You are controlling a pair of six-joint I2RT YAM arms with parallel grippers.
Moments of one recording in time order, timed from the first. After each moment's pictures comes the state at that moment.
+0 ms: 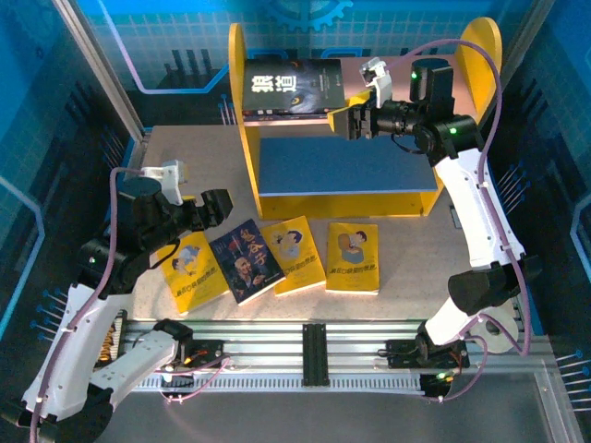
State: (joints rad) left arm -0.31 0.84 1.24 -0.87 0.09 -0.51; right arm 0.27 1.63 2.00 -0.74 -0.69 -0.01
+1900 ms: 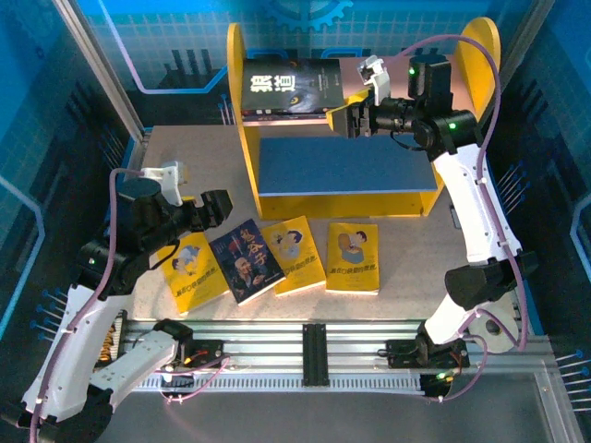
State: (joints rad) left arm -0.31 0.84 1.24 -0.87 0.09 -0.51; right arm 0.28 1.67 2.07 -0.80 -0.69 -0.02
